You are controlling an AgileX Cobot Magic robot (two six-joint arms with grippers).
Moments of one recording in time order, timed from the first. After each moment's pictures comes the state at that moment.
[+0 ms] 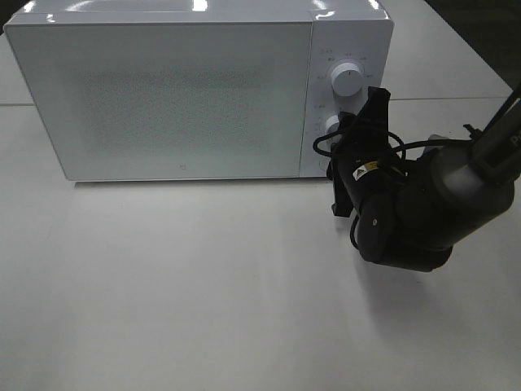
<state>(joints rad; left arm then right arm) -0.01 0.00 -0.50 -0.09 1.04 0.14 0.62 2.08 -0.76 0.67 -1.20 1.50</state>
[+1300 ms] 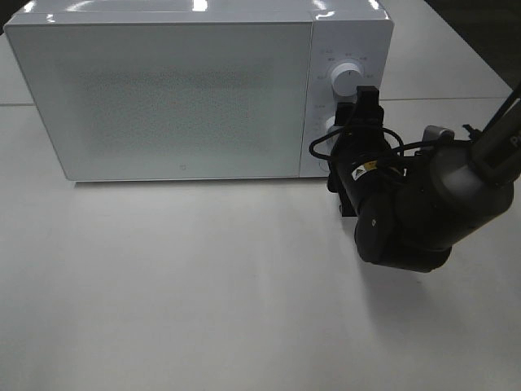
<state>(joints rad) -0.01 0.00 -0.50 -0.09 1.04 0.14 0.62 2.08 -0.76 0.67 -1.20 1.34</state>
